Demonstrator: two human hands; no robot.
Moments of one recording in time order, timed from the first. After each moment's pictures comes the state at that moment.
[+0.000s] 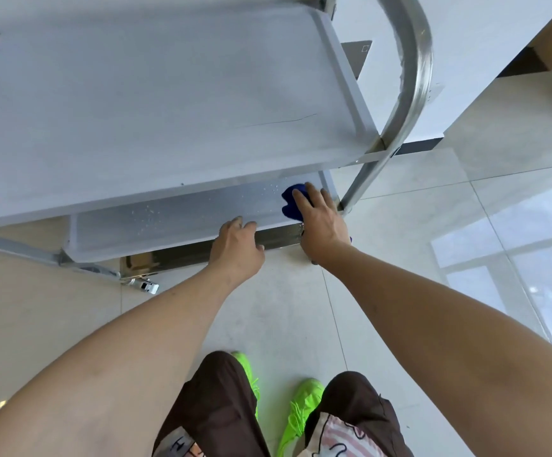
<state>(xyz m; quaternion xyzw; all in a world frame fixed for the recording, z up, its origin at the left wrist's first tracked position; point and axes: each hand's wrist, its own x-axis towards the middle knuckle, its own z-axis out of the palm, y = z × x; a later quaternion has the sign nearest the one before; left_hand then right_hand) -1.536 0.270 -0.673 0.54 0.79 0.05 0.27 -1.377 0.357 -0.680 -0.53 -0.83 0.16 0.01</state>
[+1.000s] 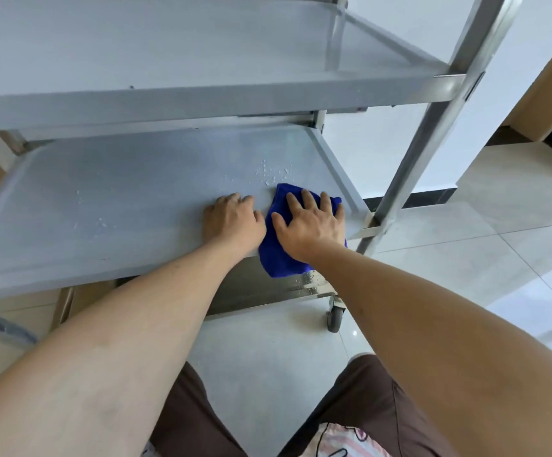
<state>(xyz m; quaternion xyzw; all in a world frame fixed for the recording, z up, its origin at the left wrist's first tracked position) -1.583 0.386 -0.848 0.59 0.80 0.12 -0.01 -1.440 0.428 -0.859 -0.59 -0.81 0.05 0.06</state>
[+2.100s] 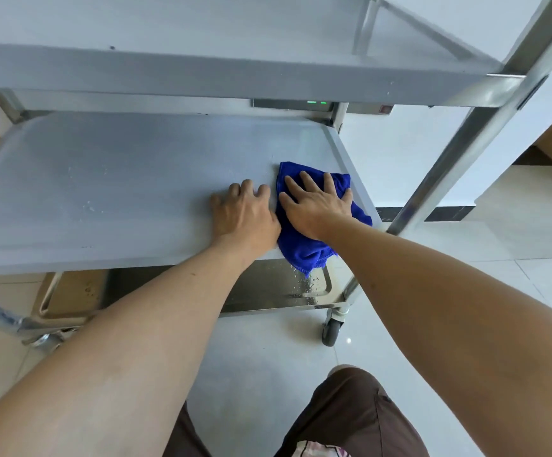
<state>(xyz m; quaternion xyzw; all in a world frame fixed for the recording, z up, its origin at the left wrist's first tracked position) -1.566 0.405 -0.859 0.57 0.81 0.12 -0.08 -1.447 0.496 -0.853 -0.52 -0.85 0.10 -0.01</state>
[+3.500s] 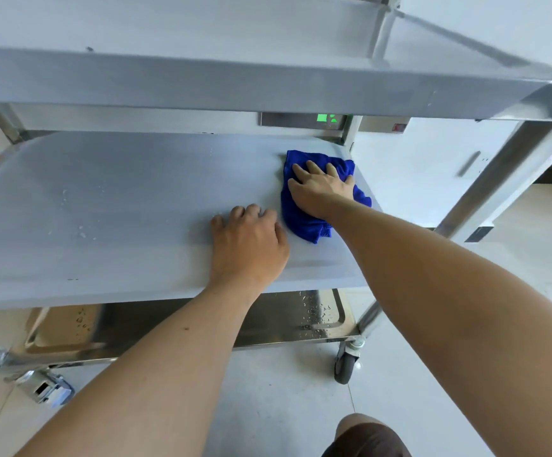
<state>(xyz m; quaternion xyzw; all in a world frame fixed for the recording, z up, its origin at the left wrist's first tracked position) -1.566 0.404 -0.857 0.56 0.81 0.16 -0.07 -1.490 0.587 -0.854 -0.52 -0.85 0.07 0.03</state>
